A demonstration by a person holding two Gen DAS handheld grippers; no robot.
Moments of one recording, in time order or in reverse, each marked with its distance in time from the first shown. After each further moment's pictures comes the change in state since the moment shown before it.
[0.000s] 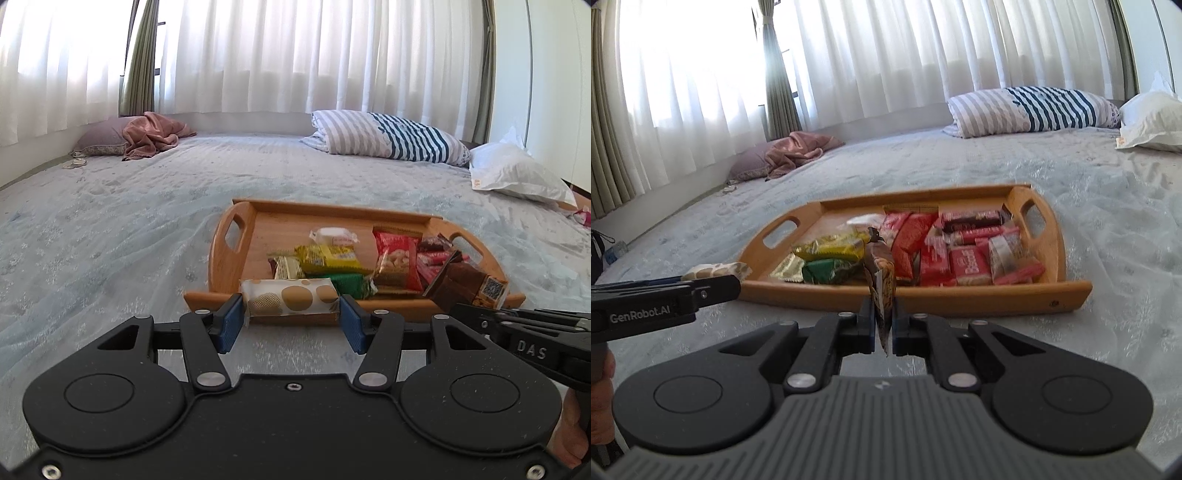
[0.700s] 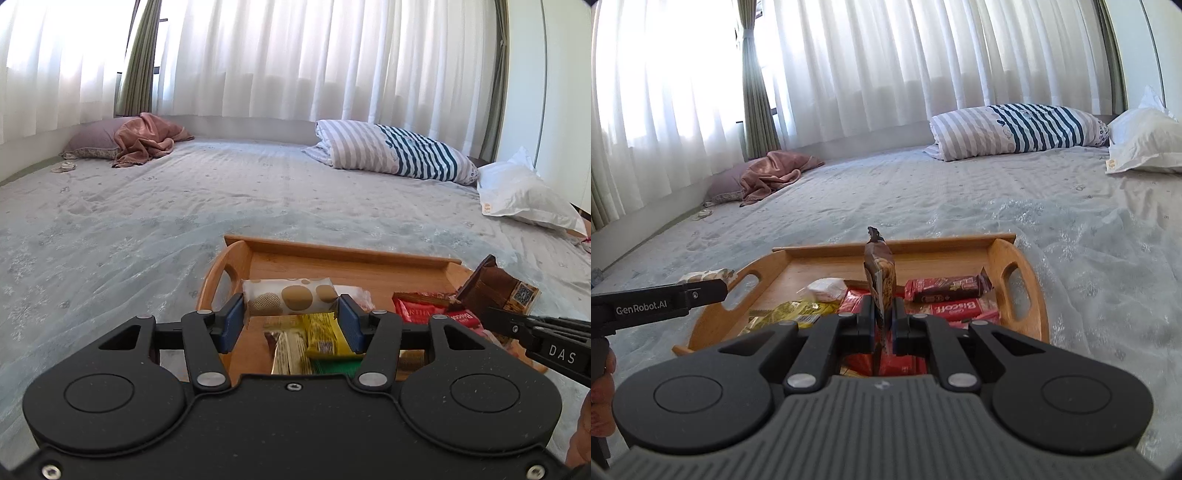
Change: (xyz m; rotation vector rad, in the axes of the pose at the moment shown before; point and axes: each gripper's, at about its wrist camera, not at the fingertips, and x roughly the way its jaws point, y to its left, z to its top) left arm 0.076 0.009 0.063 -0.037 -0.009 -0.010; right arm 0.044 -0.023 0.059 -0.012 -0.036 -0.072
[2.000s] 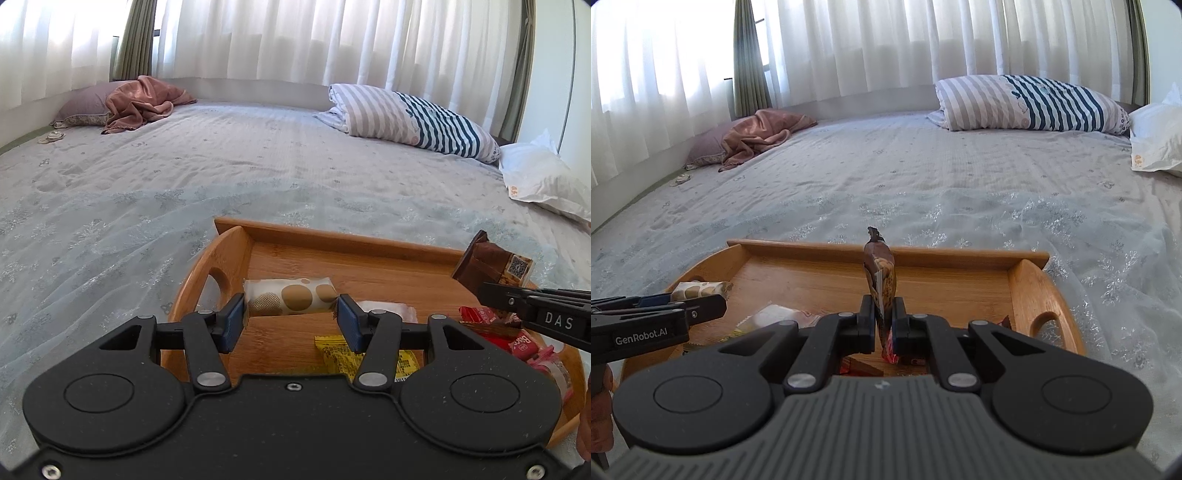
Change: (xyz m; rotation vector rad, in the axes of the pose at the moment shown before) left arm 0.117 0.008 0.015 -0.030 0.117 0.024; right arm 0.114 -0.012 0.038 -0.039 0.158 -0.006
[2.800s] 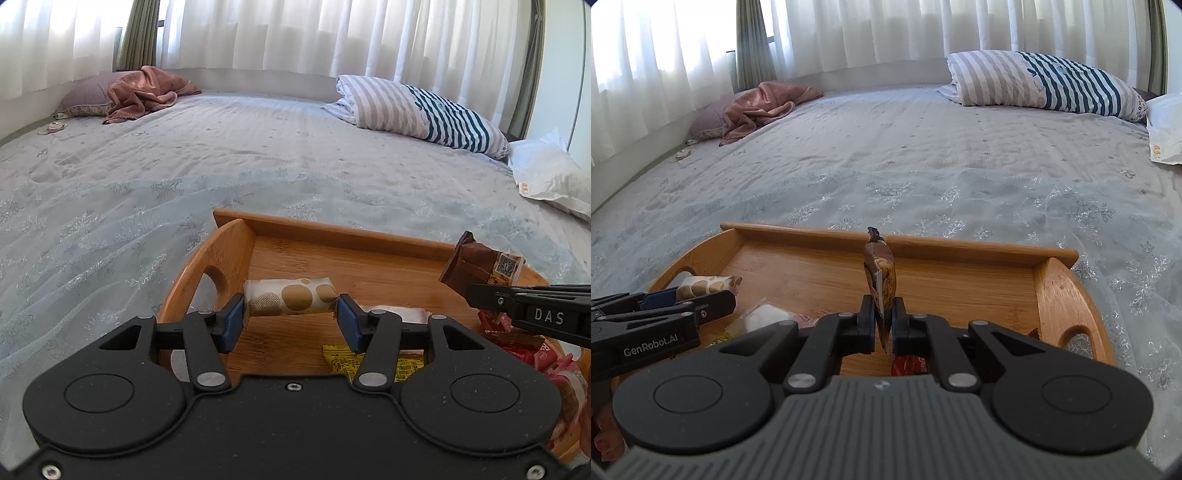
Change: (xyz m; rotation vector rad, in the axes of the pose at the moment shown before) left arm 0.025 0.000 0.000 -0.015 0.024 0.018; right arm 0.033 0.007 0.012 -0.034 0.090 0.009
